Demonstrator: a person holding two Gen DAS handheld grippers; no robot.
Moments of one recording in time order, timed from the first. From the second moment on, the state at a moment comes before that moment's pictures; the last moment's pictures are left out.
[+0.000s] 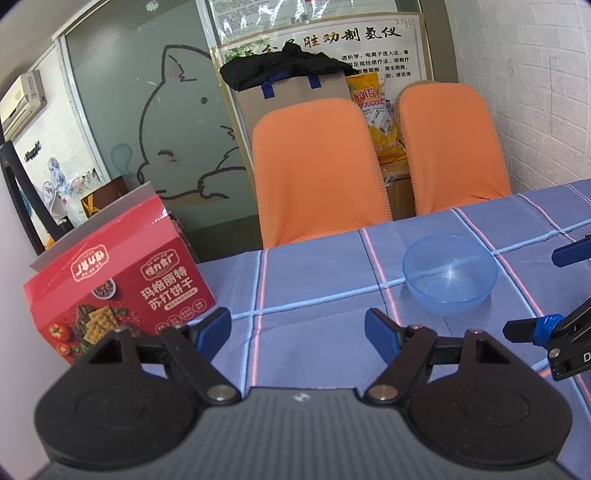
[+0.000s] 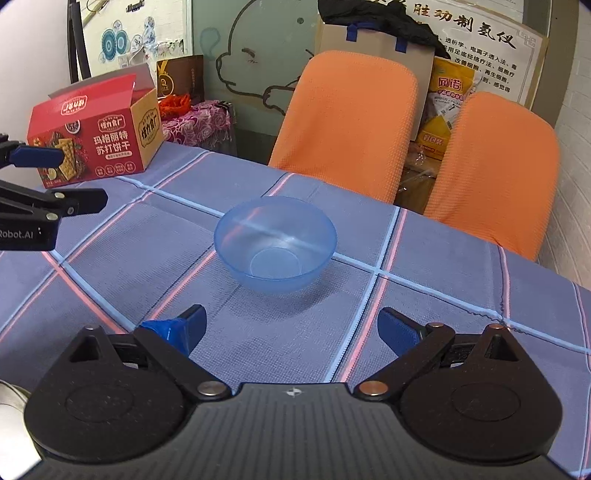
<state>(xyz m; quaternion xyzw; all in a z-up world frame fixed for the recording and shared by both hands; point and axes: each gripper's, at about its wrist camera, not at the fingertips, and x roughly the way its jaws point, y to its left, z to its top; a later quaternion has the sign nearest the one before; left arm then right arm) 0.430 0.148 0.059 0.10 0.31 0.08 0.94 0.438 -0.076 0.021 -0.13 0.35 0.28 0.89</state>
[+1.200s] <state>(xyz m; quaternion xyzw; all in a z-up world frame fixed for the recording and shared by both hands) 0.592 0.122 -0.015 -0.01 0.40 -0.10 0.91 0.498 -0.040 -0.026 -0.13 0.33 0.32 0.88</state>
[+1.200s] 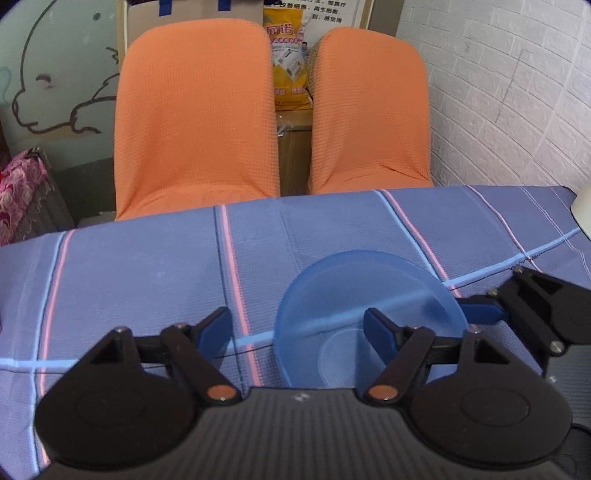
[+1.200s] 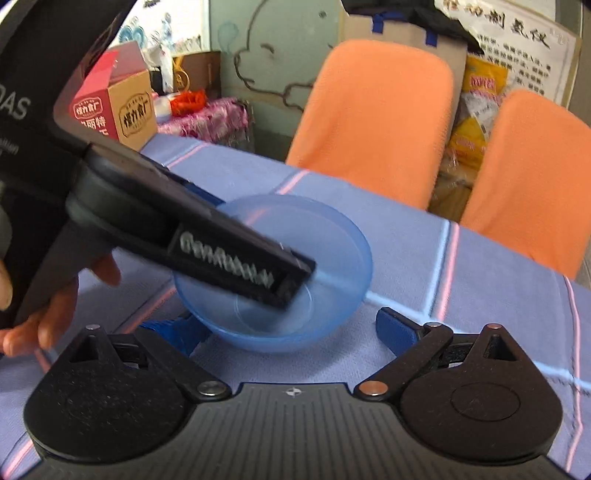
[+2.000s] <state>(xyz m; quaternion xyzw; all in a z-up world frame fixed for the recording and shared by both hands) 0.427 0.043 0.061 -0.02 0.40 -0.22 0.89 0.345 -0.101 0.060 -0.16 0.29 0.28 0.90</state>
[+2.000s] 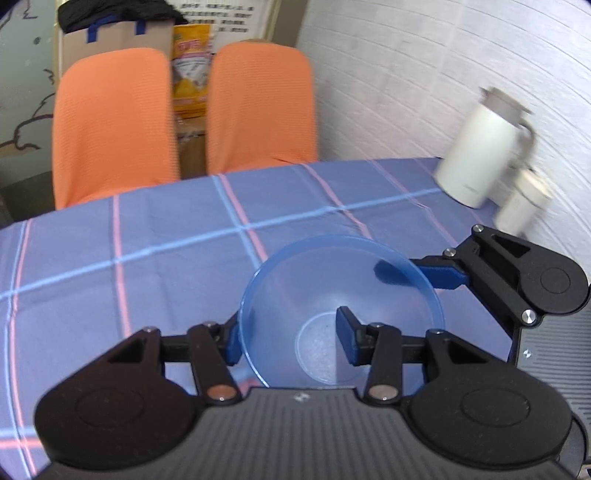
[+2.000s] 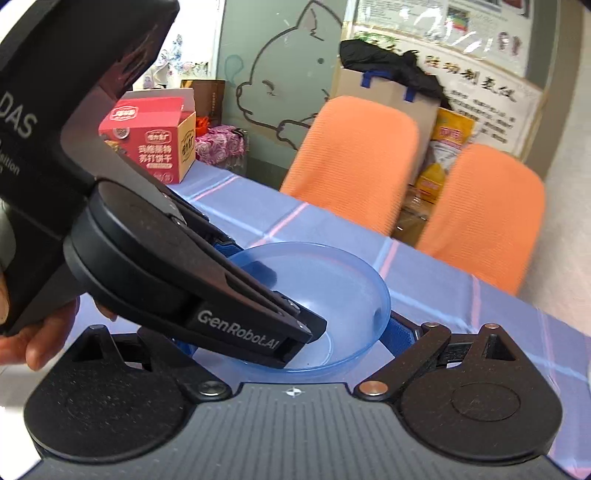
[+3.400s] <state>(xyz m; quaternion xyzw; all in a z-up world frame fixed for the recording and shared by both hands) 0.243 -0.003 0.056 -0.01 0.30 -0.14 0.94 0.164 -0.213 0.011 0.04 0.25 0.14 0.96</state>
